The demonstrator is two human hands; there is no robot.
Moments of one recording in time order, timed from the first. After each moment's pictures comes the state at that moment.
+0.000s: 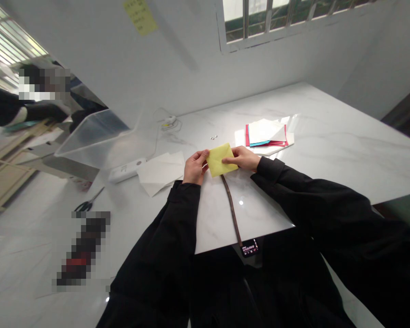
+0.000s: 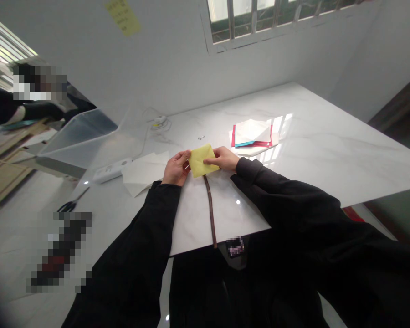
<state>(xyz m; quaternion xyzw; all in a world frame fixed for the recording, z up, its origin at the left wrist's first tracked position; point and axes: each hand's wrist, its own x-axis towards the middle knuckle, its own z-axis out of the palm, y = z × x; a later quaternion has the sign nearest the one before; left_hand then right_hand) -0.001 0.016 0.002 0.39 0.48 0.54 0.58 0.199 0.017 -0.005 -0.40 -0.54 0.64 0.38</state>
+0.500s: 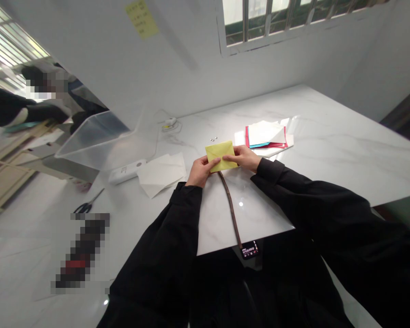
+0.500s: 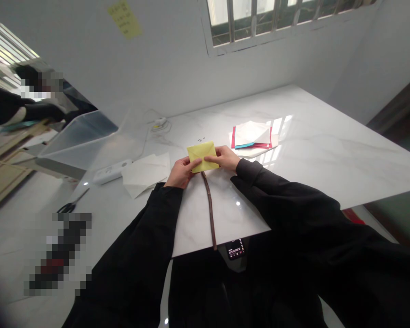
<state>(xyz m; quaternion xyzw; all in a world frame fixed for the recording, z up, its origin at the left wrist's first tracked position) 0.007 0.010 -0.004 0.47 0.44 0.46 0.61 0.202 0.024 -0.014 -0.40 -0.53 0.62 0.43</state>
